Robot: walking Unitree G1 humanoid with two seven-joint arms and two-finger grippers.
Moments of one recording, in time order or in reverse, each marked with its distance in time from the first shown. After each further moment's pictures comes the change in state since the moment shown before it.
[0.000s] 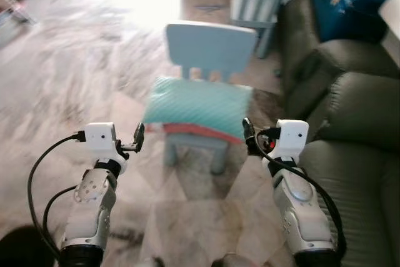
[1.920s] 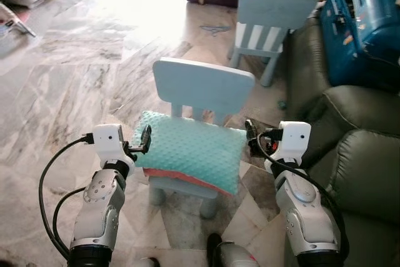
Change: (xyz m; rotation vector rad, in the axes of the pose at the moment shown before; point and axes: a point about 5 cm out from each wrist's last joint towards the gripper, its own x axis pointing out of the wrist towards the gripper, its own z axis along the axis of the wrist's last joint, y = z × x) left arm -0.002 -0.003 -0.009 -0.060 0.059 0.035; right arm 0.001 0.003 0.000 0.001 0.002 0.018
